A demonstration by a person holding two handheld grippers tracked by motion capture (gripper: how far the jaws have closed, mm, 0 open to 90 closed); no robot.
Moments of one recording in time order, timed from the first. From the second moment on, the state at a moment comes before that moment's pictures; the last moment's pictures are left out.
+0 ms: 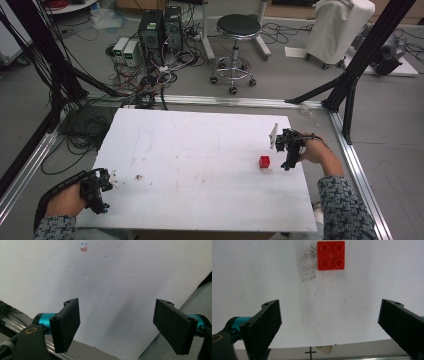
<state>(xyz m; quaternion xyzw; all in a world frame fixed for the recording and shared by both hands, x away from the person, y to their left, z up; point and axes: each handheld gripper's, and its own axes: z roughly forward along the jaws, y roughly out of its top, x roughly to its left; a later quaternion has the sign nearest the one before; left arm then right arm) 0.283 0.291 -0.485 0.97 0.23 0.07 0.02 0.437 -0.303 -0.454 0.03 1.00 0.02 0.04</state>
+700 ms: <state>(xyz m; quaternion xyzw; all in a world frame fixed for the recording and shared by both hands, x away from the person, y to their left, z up) 0.283 0.289 -0.486 0.97 0.23 0.07 0.02 0.450 -0.274 -0.482 0.01 1.00 0.02 0.02</state>
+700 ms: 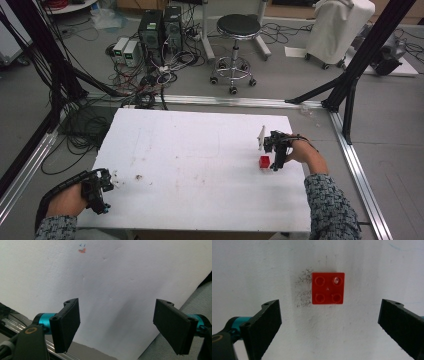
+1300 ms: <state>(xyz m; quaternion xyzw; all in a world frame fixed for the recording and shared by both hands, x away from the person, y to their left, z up) 0.284 0.290 -0.488 0.97 0.23 0.07 0.02 0.454 -0.261 -0.514 0.00 1.00 0.02 0.00</state>
